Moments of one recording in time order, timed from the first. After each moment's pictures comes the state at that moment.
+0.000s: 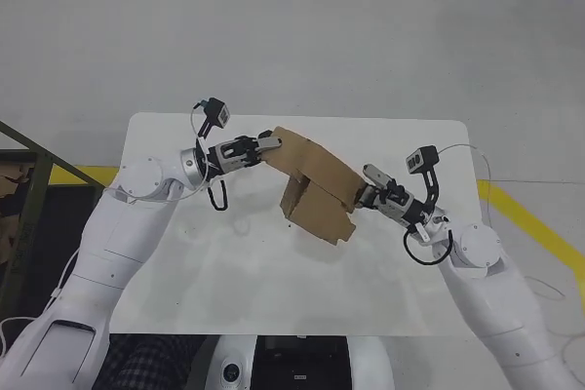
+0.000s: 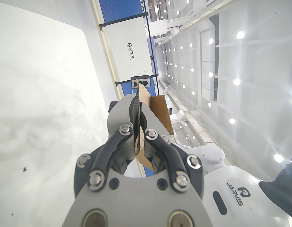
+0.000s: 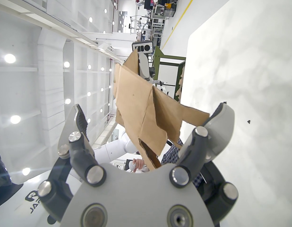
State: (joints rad) left arm 0.95 -1.04 -1.16 -1.36 -0.50 -0.25 -0.95; right arm -1.25 -1.09 1.20 -1.59 0.51 -0.26 0.73
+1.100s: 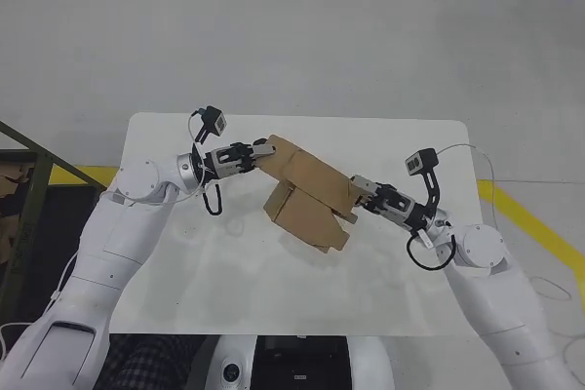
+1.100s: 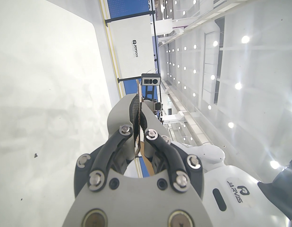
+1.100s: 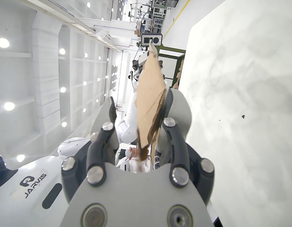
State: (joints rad) left arm 0.96 -1.05 -1.18 -1.31 -0.50 -0.23 -1.00; right arm -1.25 -1.10 1.22 -1.56 0.47 -0.31 0.82
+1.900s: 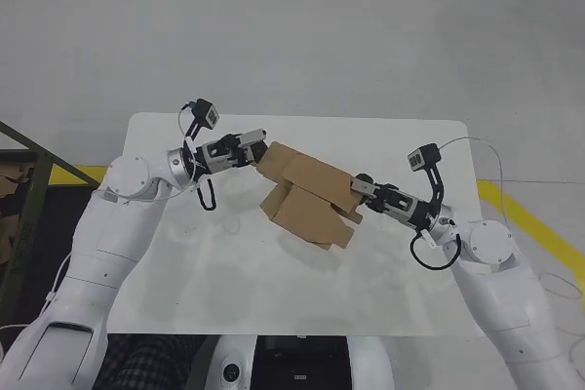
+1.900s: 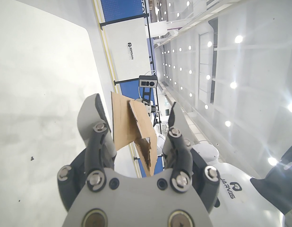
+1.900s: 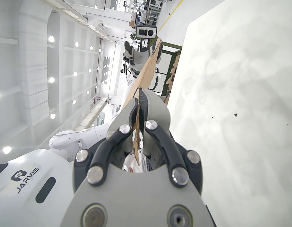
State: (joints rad) left arm 0.97 -1.04 -1.24 -1.33 -0.53 -0.24 -1.03; right arm -1.24 -1.09 1.26 -1.59 0.40 -0.30 0.88
